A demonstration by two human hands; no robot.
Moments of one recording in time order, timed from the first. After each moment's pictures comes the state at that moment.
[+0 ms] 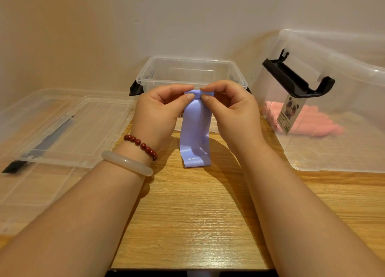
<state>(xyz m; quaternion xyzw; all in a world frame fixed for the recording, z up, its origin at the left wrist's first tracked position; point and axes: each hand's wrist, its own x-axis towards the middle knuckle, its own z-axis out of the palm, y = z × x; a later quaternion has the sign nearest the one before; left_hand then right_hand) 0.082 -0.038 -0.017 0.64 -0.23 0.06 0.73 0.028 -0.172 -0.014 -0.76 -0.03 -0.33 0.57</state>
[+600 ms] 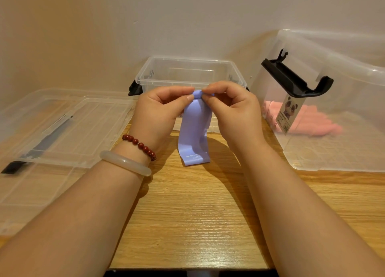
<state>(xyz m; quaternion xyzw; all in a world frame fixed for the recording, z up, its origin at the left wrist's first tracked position) 0.085 -0.037 -0.019 0.64 -0.23 0.05 0.73 0.029 -0.174 -0.014 -0.74 -0.03 -0.35 0.58</state>
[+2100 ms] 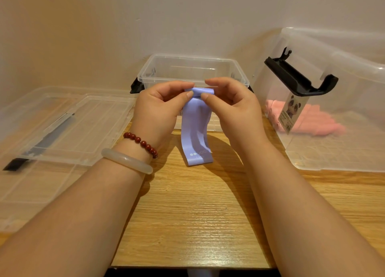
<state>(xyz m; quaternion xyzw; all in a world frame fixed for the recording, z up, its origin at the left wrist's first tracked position) 0.083 -0.036 -0.016 0.65 -0.24 0.08 0.72 0.030 -0.175 -0.016 -0.74 -0.03 -0.31 0.59</state>
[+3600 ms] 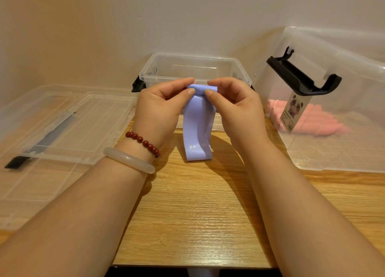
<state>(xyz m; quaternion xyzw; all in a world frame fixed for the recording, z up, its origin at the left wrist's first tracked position) 0.082 -0.036 -0.016 0.65 -0.23 0.09 0.72 0.031 -0.176 -0.017 -0.74 -0.03 -0.31 0.60</state>
